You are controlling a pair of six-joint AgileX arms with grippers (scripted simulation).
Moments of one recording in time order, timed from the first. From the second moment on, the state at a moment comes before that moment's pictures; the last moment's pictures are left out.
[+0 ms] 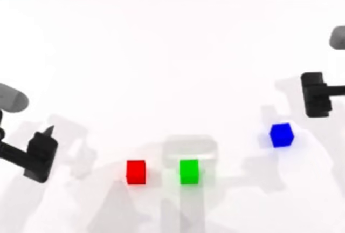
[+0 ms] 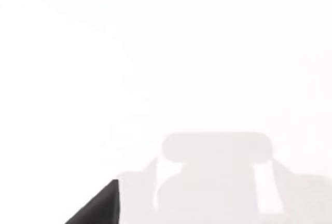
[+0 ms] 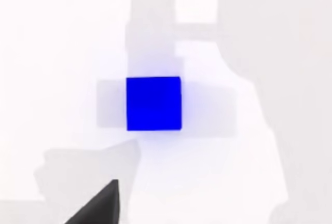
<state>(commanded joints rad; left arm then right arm) -0.23 0.67 0.49 -0.42 0.00 0.25 0.26 1.39 1.02 -0.77 0.00 0.18</state>
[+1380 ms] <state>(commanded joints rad) 0.02 0.00 0.00 0.00 0.00 0.00 0.38 2.04 1.35 -0.87 0.00 0.26</state>
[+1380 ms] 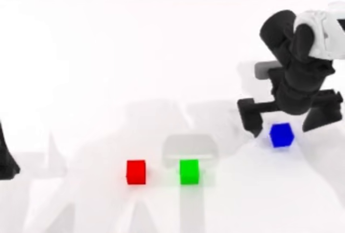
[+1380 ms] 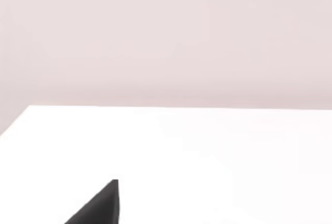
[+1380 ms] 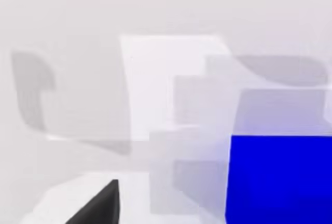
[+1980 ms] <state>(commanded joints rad) 0.02 0.00 0.00 0.00 0.00 0.00 0.38 2.07 1.30 -0.80 0.00 0.26</state>
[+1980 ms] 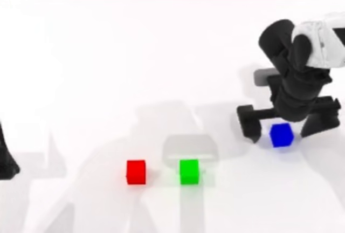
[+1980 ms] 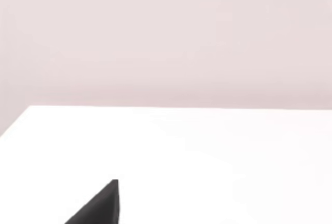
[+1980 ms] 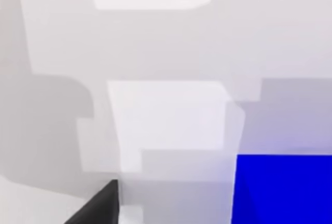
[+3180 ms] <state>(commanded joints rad) 0.02 0.00 0.00 0.00 0.00 0.00 0.38 2.05 1.31 -0.81 0.01 0.26</state>
